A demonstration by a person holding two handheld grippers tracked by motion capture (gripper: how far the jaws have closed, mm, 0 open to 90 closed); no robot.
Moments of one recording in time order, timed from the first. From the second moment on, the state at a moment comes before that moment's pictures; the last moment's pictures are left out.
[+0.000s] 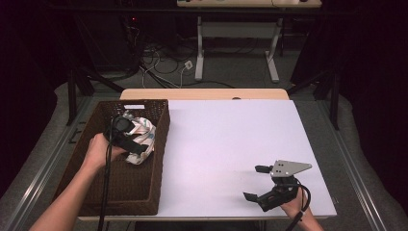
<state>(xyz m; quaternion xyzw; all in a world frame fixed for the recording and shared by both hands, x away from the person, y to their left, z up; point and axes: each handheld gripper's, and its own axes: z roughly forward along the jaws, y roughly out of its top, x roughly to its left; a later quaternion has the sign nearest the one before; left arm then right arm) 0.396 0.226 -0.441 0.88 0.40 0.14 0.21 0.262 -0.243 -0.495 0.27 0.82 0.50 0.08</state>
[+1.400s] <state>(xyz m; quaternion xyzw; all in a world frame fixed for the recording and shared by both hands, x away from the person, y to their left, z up) 0.429 0.219 -0.497 0.90 0.38 0.15 0.16 0.263 -0.244 -0.495 0.27 0.82 0.51 0.08</state>
